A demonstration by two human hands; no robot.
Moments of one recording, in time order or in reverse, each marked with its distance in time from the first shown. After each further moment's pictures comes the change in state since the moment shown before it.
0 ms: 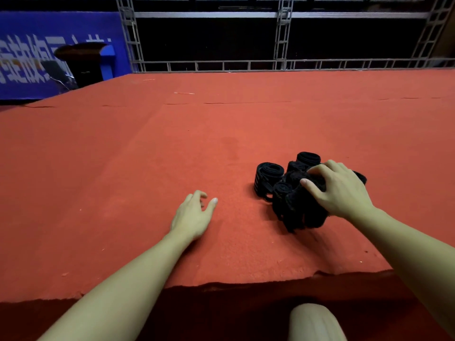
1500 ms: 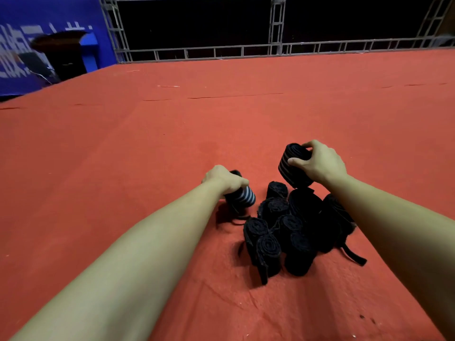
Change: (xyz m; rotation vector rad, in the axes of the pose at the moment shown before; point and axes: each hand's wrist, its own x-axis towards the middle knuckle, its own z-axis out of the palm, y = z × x) left_hand 0.159 0.195 0.049 -0.044 -0.253 -0.320; right_hand 0.162 0.081 0.052 0.275 -0.255 0.490
